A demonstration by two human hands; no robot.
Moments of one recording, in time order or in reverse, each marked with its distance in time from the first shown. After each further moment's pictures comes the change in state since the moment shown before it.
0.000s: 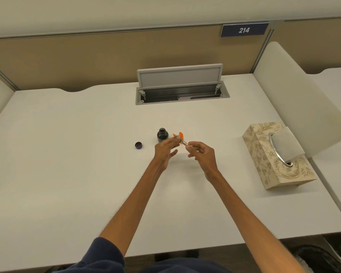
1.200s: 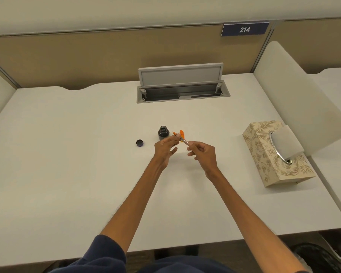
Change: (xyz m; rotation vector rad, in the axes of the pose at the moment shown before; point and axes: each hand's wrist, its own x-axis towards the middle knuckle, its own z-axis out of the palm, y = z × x) left_hand -0.003 0.000 -0.004 -0.039 0.014 -0.001; right_hand -0.004 0.004 0.003 -0.059 0.018 -0.015
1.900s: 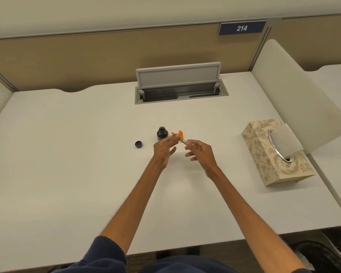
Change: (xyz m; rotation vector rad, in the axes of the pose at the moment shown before) left_hand 0.003 0.001 0.002 -0.015 0.005 -0.006; right_hand 0.008 -0.001 -0.001 0.000 -0.094 0.036
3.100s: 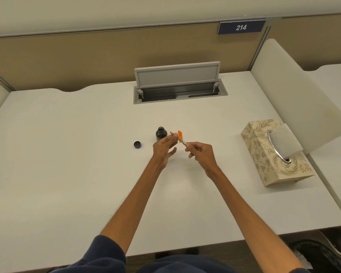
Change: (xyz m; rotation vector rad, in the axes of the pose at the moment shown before) left_hand 0.006 0.000 0.001 -0.020 0.018 -0.015; right_hand 0.003 -0.001 -0.003 -0.047 0.034 -0.042
